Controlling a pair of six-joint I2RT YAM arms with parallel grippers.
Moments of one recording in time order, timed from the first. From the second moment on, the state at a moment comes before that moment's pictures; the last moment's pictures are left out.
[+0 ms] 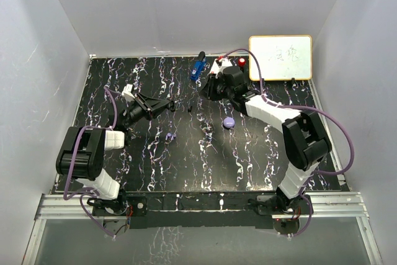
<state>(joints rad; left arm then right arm) -0.09 1.59 0.48 1.05 0.74 -1.40 0.49 1.76 1.20 0.08 -0.21 0.43</state>
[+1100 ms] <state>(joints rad) -0.20 1.76 0.55 1.27 0.67 -1.57 0.47 1.67 0.90 0.82 -0.43 0.95</state>
